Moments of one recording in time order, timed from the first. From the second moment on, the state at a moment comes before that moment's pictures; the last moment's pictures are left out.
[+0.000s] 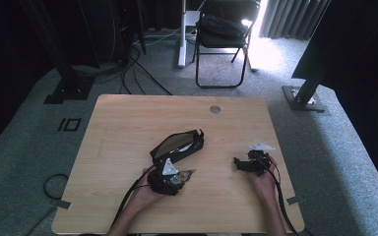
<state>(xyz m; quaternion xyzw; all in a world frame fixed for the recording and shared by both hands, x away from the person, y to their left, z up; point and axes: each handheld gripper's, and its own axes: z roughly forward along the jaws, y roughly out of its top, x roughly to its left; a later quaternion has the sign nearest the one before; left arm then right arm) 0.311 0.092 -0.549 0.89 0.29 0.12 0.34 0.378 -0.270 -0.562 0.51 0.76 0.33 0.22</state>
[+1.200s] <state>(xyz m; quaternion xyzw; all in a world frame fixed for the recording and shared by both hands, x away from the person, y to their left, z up) 0.310 0.091 -0.539 0.88 0.28 0.13 0.36 0.378 -0.270 -0.562 0.51 0.76 0.34 0.22</state>
